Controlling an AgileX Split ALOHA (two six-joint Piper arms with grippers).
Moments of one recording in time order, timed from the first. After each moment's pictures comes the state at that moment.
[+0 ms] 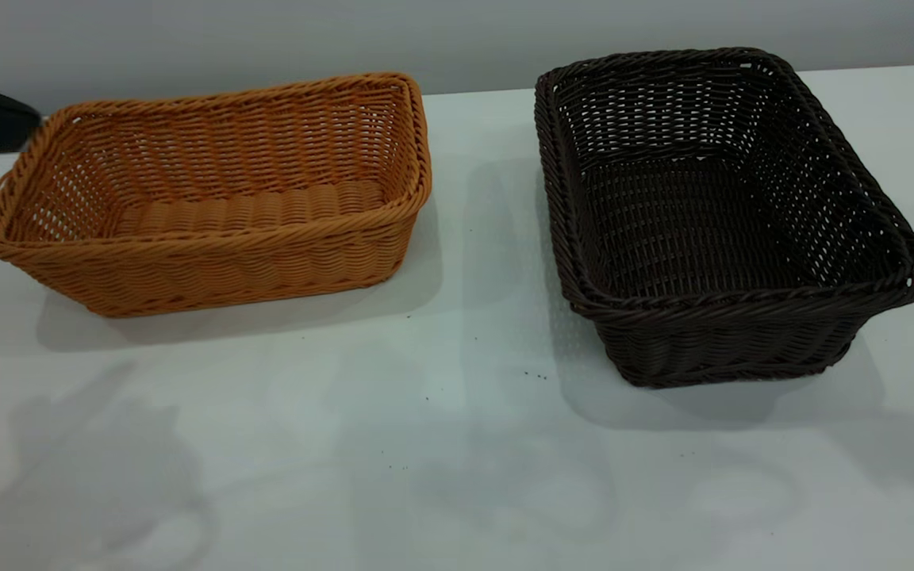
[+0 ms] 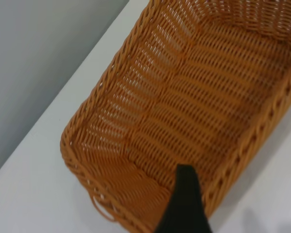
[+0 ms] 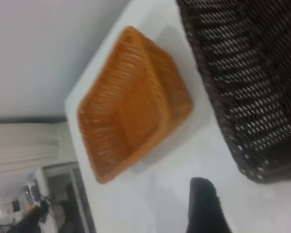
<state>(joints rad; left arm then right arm) -0.23 1.21 -0.52 -0.40 0.07 1.17 -0.14 1.18 -0.54 1.27 0.75 -0.36</state>
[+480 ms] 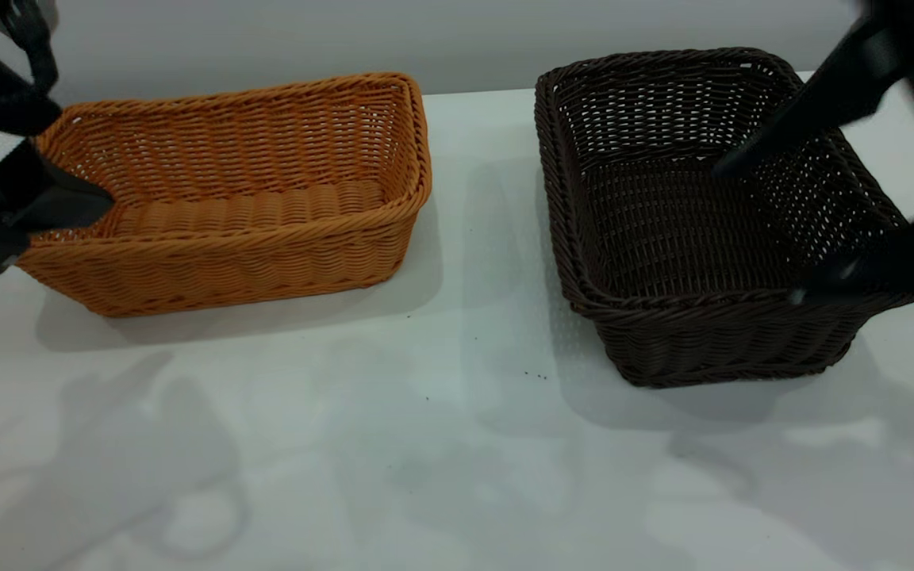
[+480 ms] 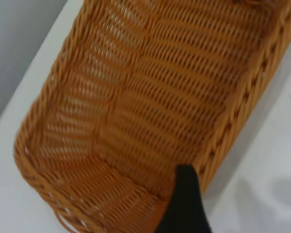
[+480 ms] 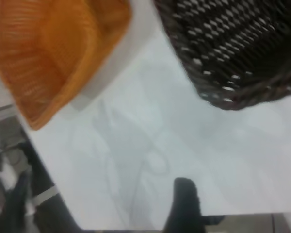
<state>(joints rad) -0.28 1.36 -0.53 -0.36 0.01 1.22 0.18 1.46 -0.54 1.30 0.62 -0.24</state>
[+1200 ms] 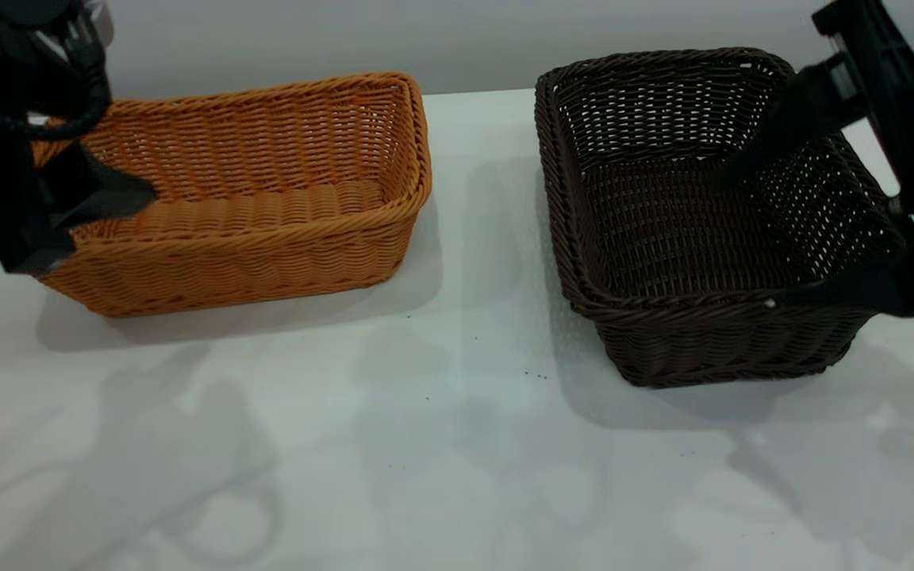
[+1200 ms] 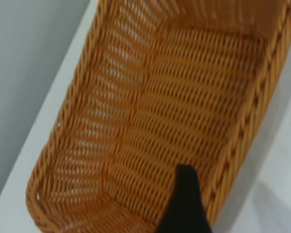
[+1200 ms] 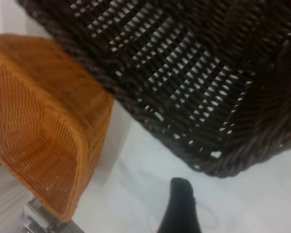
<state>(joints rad) -0.36 1.39 -0.53 -0.36 -0.08 1.23 0.20 1.55 -0.54 1.51 0.48 -0.11</state>
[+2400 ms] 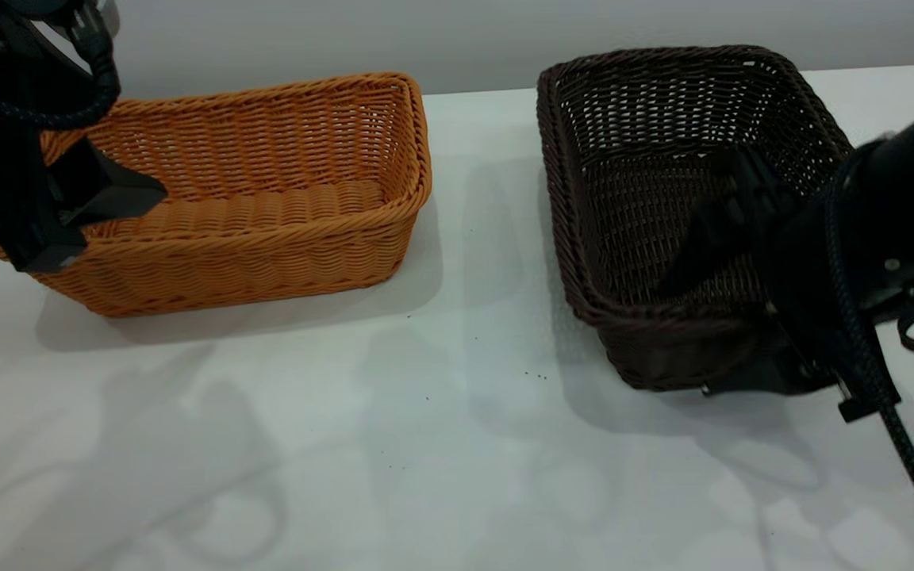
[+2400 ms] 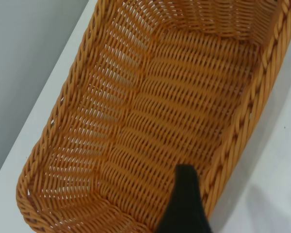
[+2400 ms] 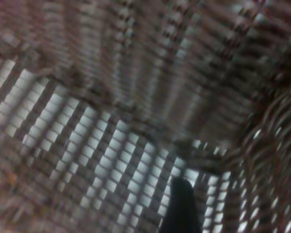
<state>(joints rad) -0.36 1.39 -0.53 -0.37 -0.08 1.19 0.30 1.90 -0.66 1.75 0.32 -0.20</state>
